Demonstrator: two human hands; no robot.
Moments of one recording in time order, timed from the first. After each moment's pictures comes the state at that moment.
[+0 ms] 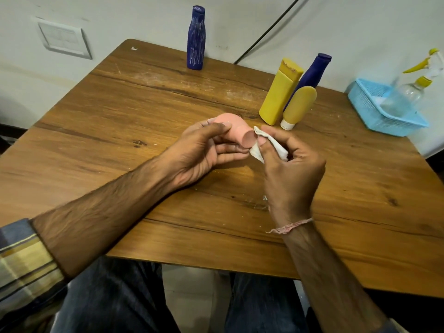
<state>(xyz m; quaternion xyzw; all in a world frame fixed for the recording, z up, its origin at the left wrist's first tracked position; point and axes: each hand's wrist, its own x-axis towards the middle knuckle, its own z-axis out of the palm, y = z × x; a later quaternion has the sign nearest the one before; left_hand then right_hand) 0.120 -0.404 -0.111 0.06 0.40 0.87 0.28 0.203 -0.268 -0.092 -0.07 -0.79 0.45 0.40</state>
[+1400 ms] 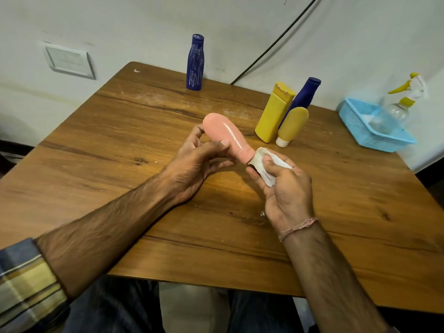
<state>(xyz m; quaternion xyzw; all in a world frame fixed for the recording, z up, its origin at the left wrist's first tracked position) 0.115 -0.410 -0.117 0.11 0.41 0.88 0.21 0.187 -0.263 -0.076 -0.26 -0.51 0.80 0.16</state>
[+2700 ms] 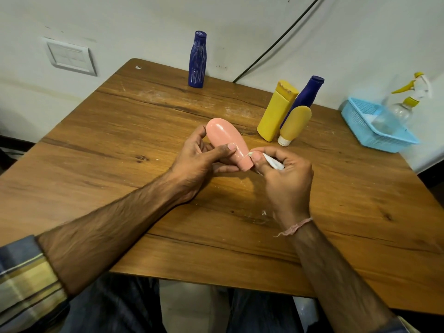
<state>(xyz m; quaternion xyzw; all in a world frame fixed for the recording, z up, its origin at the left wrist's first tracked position) 0.125 -0.405 -0.113 0.10 0.46 0.87 0.16 0.182 -0.249 -0.096 -0.06 -0.82 0.47 0.31</state>
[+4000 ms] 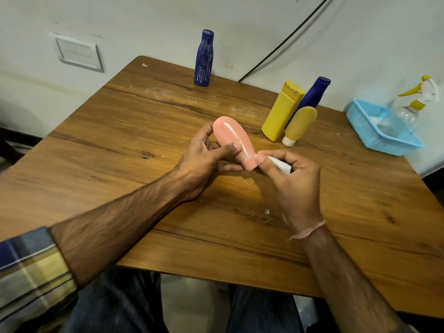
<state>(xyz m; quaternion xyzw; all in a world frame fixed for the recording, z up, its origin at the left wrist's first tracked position) 0.121 -0.407 -0.122 0.13 0.46 0.87 0.16 0.191 -0.239 -0.094 -0.03 -0.81 0.52 0.26</state>
